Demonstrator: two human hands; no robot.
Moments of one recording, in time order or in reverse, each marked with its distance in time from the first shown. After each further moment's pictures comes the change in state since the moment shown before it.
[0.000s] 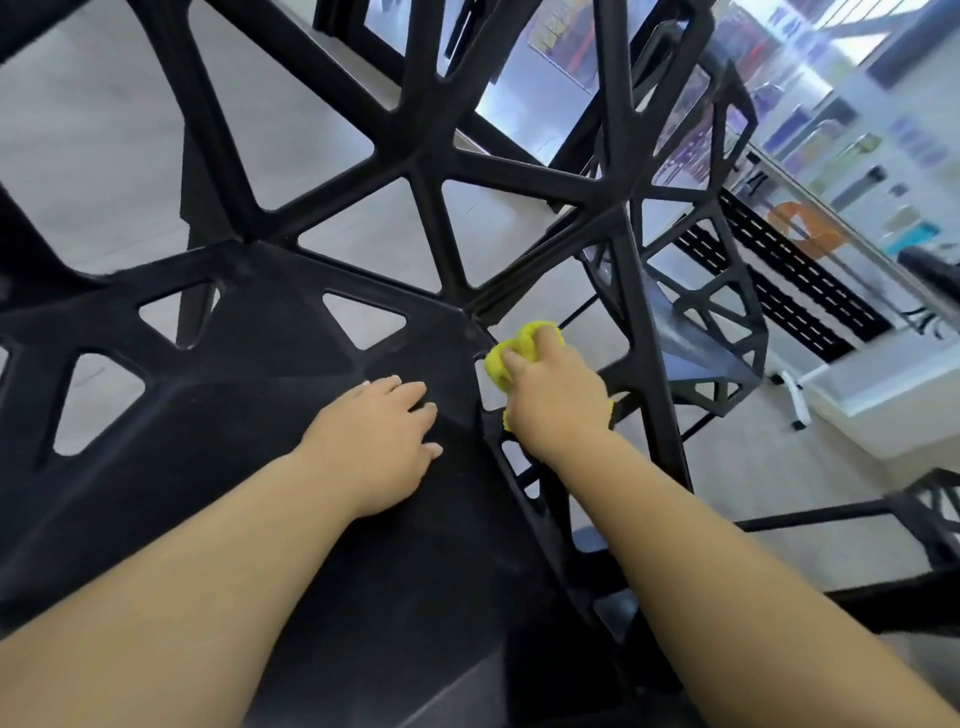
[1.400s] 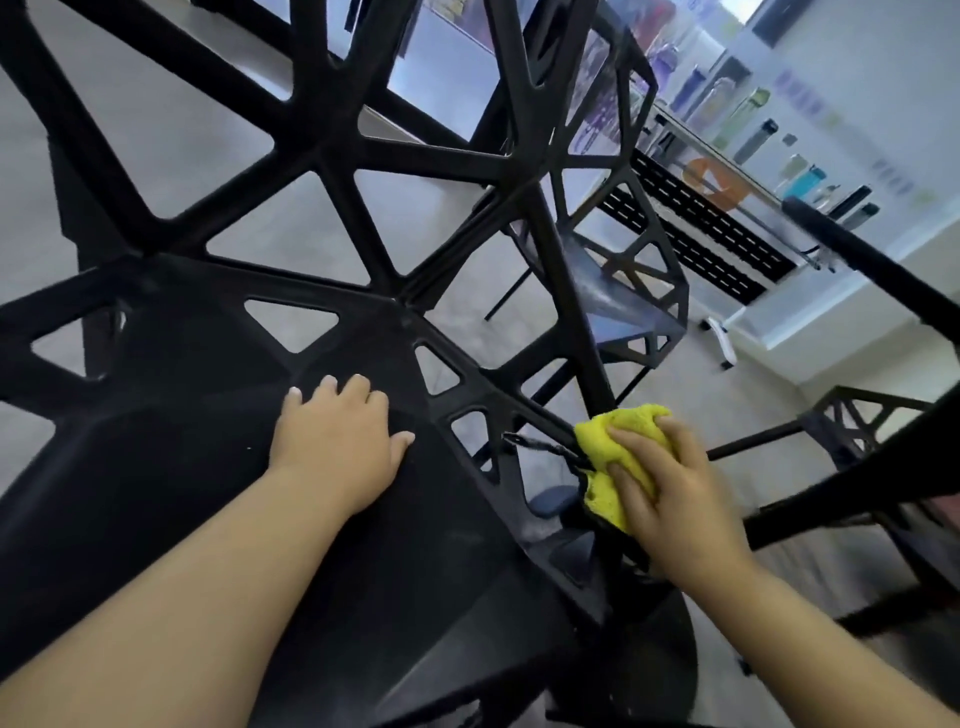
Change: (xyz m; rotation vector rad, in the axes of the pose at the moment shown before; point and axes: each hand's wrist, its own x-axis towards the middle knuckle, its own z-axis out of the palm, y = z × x) left_hand 0.006 0.019 0.001 0.049 -0.009 -0.121; right_hand -0.160 0.087 -0.009 0.306 0.298 0.221
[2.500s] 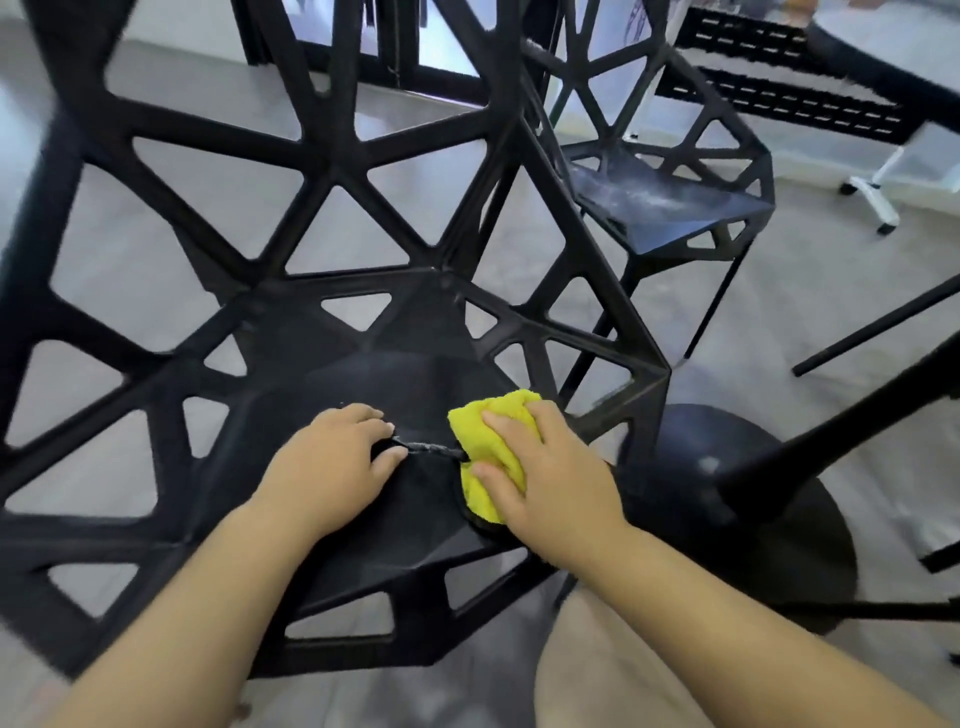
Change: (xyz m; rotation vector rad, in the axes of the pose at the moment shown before) left_hand -0.095 -0.031 -0.023 -0.093 -0.010 0.051; right_hand -0.053 -0.124 0.017 0.354 -0.154 -0.004
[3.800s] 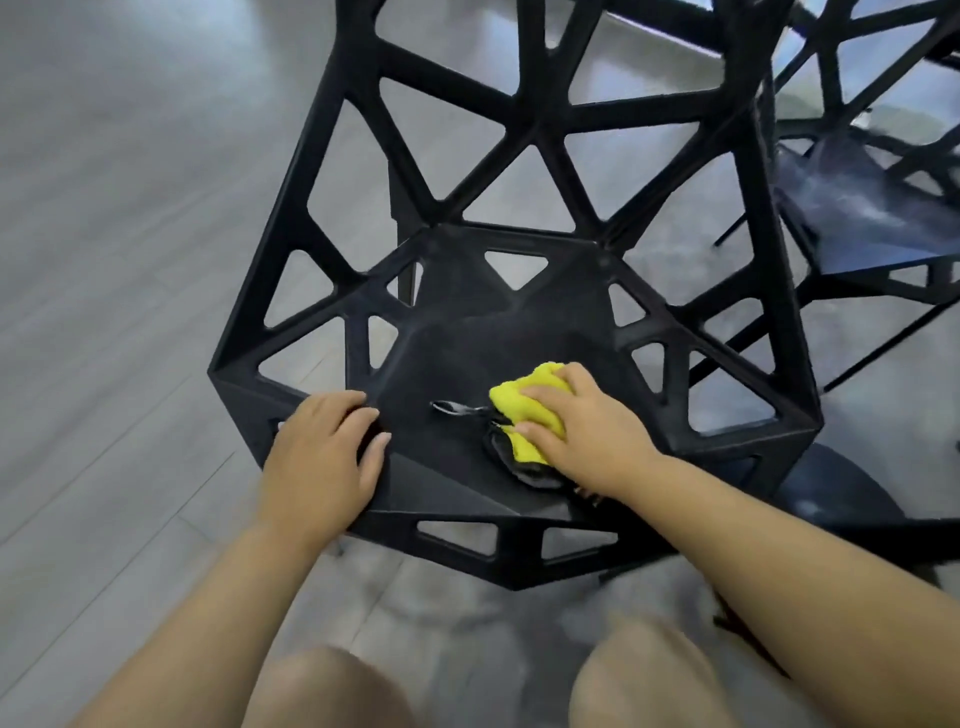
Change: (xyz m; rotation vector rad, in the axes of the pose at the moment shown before) left_hand -0.120 -0.055 -0.016 0.027 0.303 -0.319; right_hand 0.058 -0.041 0.006 0.058 -0.572 -0.156
